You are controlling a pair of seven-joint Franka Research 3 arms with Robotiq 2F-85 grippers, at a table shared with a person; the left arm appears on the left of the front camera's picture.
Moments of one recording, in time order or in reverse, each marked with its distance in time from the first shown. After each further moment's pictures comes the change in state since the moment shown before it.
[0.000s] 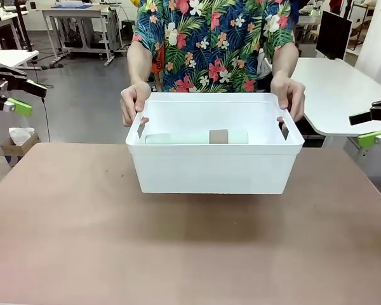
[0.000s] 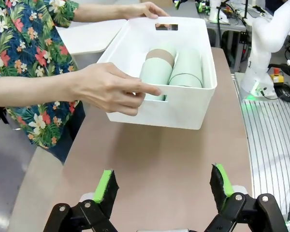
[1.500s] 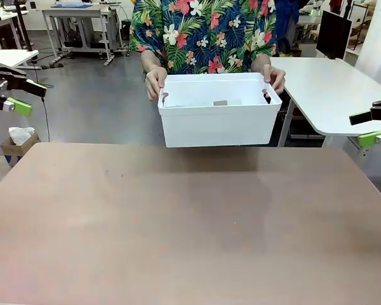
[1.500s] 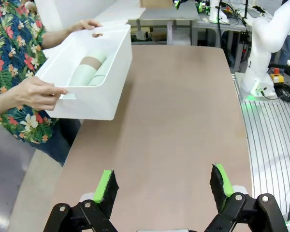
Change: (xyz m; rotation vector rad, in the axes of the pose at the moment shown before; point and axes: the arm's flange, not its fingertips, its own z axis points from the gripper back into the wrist) left arm 0.000 0.000 0.000 0.000 0.000 0.000; right arm 0.000 0.000 0.000 0.000 0.000 0.000
